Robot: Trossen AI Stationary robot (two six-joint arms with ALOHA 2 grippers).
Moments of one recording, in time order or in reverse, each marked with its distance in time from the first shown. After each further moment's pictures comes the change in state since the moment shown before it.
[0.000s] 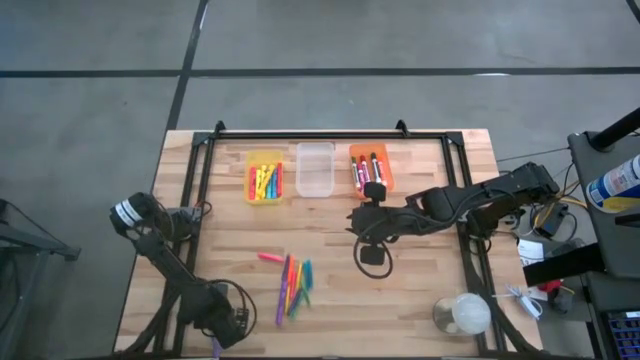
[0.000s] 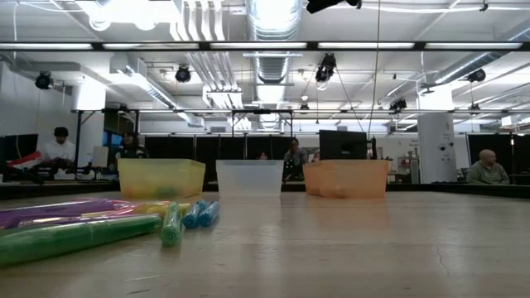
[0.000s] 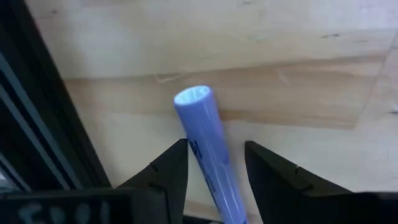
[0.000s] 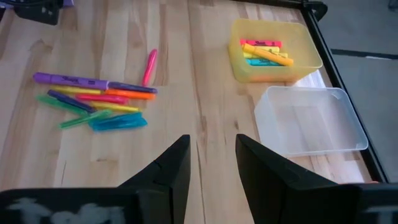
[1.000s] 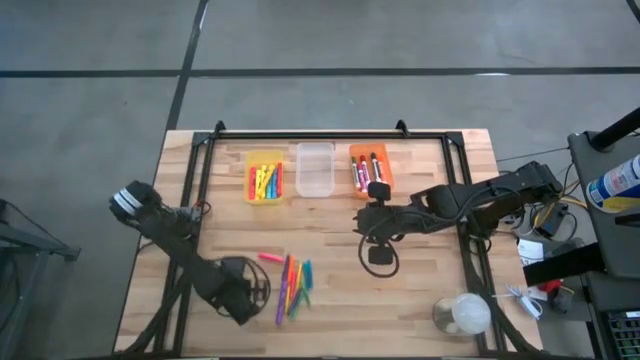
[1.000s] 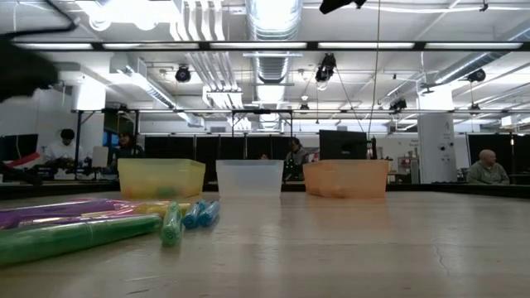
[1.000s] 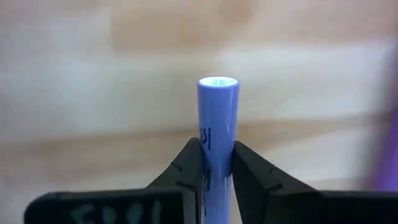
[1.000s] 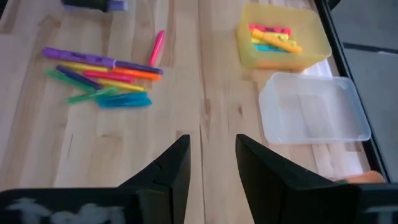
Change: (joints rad) left arm 0.165 -0.101 -0.007 -0.156 -0.421 0.201; right arm -0.002 -0.030 0.000 -0.079 -0.042 -0.022
